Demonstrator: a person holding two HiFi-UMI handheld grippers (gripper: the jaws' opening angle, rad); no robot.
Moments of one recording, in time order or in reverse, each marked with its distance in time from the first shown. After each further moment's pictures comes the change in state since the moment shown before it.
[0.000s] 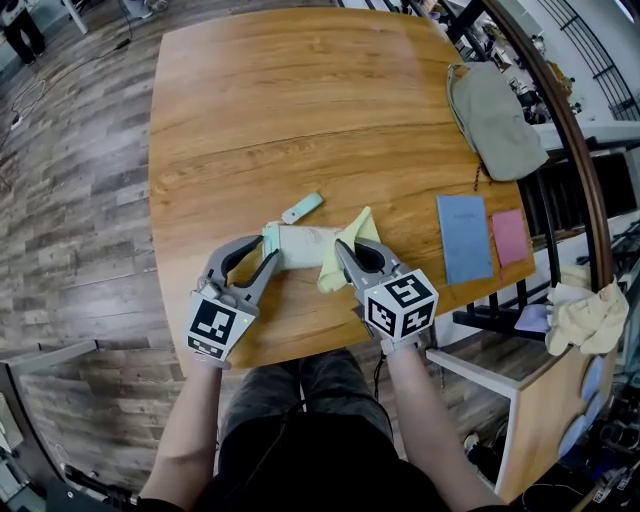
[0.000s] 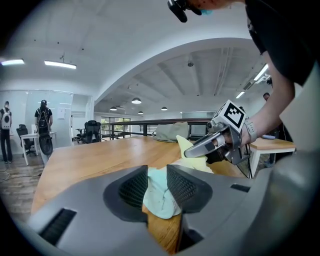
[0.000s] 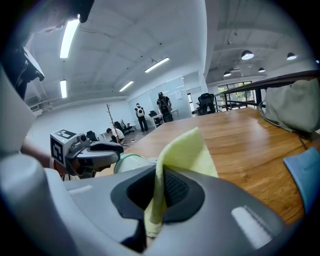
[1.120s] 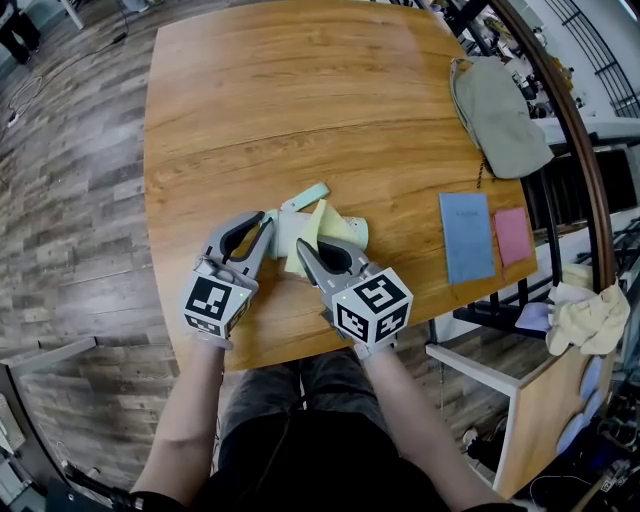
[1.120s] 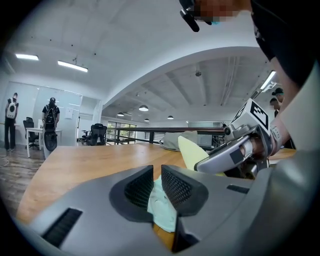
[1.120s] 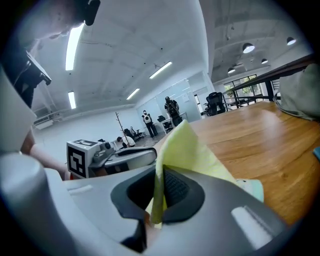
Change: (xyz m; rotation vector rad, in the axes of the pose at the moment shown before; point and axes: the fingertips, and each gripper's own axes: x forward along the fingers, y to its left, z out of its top) left arm 0.027 0.034 0.013 -0.077 -0.108 0.049; right arm 0.037 0.057 0.017 0.046 -0.062 0.132
